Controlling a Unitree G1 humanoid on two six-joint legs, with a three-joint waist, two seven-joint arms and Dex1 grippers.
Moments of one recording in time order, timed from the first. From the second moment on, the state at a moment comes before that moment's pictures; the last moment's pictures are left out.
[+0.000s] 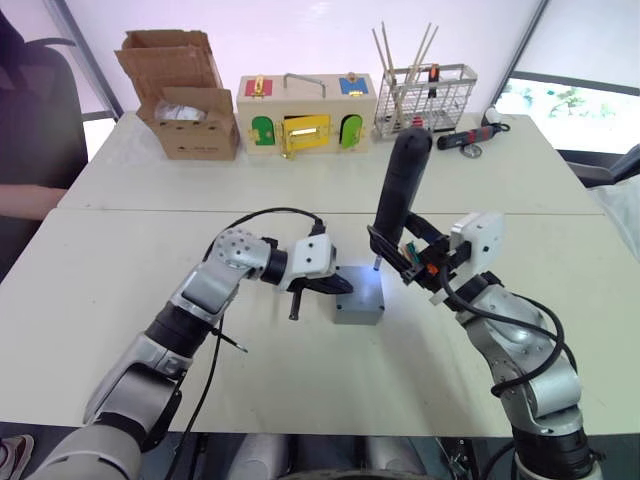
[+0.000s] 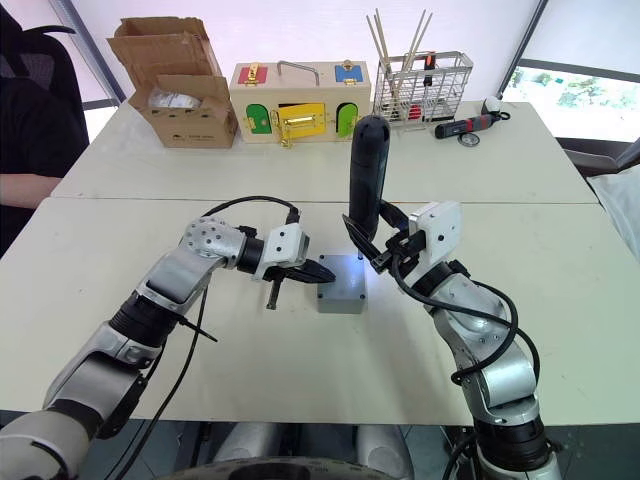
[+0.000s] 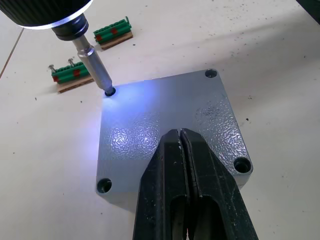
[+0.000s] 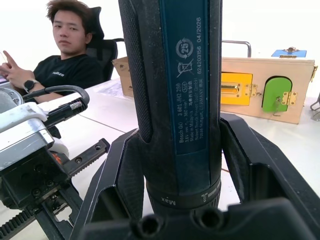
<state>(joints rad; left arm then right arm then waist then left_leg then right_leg) -0.65 0.43 -0.42 0.12 -0.11 0.19 -1.24 -0.08 -0.37 0.02 -0.58 0.30 0.41 0.41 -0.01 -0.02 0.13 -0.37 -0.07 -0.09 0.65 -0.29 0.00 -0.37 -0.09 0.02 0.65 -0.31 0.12</state>
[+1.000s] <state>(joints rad) -0.74 0.39 -0.17 0.02 -0.43 0.47 -1.20 -0.62 -0.64 -0.35 -0.46 0.92 1.03 0.38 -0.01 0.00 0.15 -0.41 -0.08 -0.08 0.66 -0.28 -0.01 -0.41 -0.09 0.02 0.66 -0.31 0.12</state>
